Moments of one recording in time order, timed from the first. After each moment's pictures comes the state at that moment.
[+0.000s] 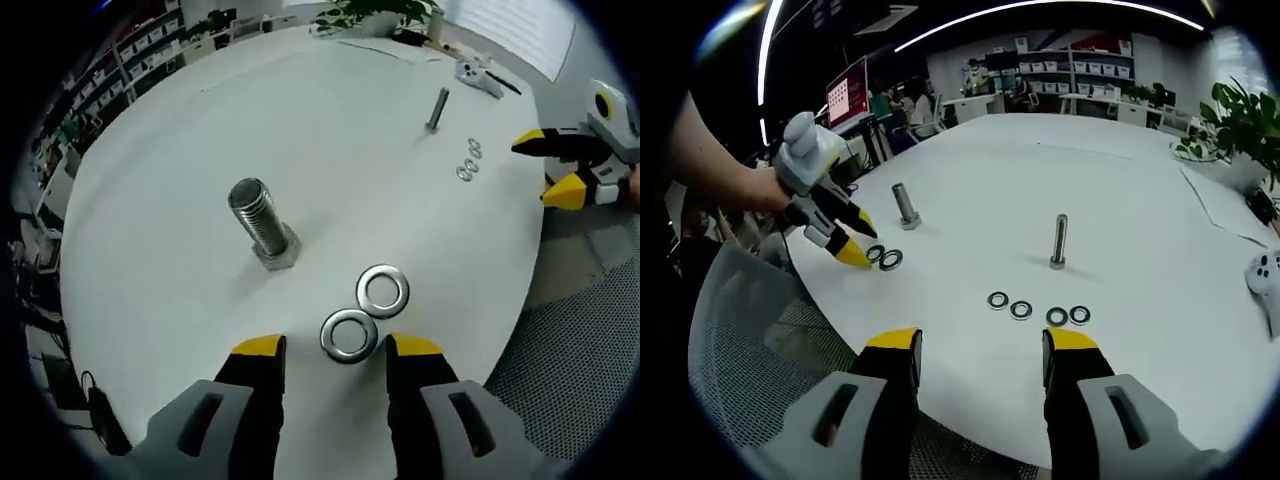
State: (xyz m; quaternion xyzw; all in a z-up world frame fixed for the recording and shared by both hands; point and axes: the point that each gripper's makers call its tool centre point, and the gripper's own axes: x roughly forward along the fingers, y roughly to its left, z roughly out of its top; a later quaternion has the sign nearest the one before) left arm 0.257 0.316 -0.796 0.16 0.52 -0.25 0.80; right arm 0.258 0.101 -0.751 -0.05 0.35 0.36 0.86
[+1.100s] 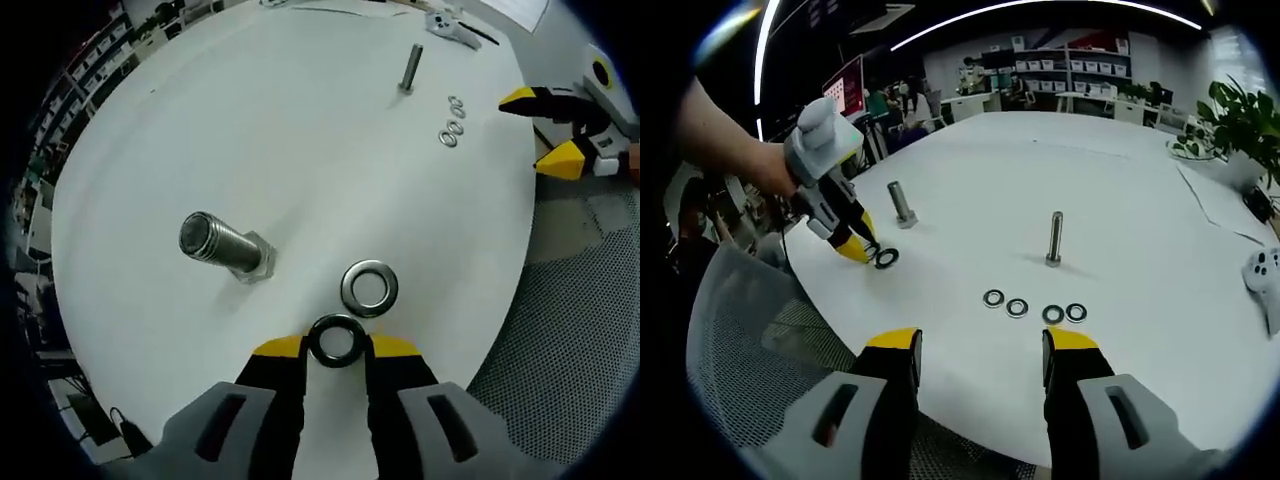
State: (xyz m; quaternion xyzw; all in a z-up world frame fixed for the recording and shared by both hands) left arm 0.253 0.312 -0.794 0.22 0.59 -0.29 0.73; right arm 0.256 0.101 -0.751 -0.06 0.35 0.36 0.86
